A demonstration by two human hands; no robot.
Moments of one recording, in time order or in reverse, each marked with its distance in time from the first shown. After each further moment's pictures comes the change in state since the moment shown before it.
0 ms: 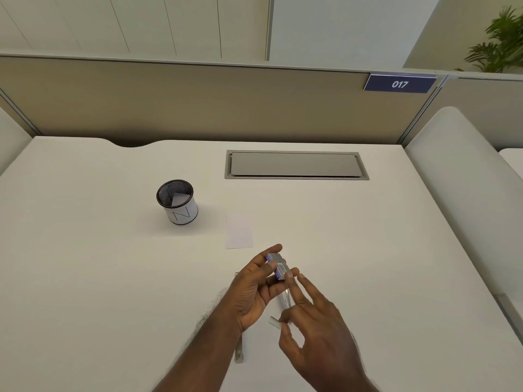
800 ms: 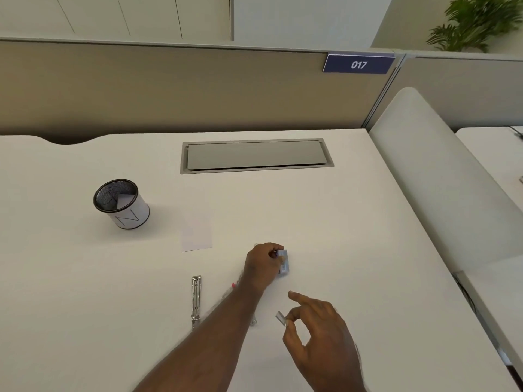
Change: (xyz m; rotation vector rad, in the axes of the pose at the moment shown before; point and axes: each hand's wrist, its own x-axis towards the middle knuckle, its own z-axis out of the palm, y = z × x) left_hand 0.129 -0.081 0.024 1.347 0.286 0.131; right_hand -0.040 0.063 -0.007 0.044 0.080 0.394
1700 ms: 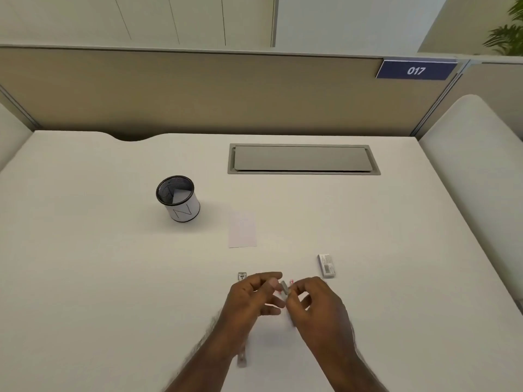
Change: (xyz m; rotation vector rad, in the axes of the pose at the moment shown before) left_hand -0.122 -0.032 -0.118 -0.705 -0.076 -0.065; right_hand 0.047 -0.063 0.045 0.197 -0.151 0.264
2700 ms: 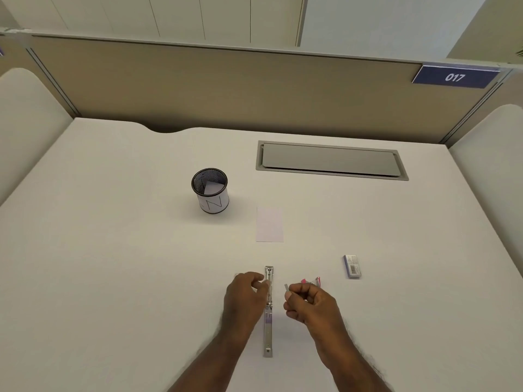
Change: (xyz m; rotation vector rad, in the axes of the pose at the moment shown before) left_hand 0.007 -0.027 -0.053 0.681 0.491 -0.006; right_hand -0.005 -0.020 0.054 0.754 -0.217 0.412
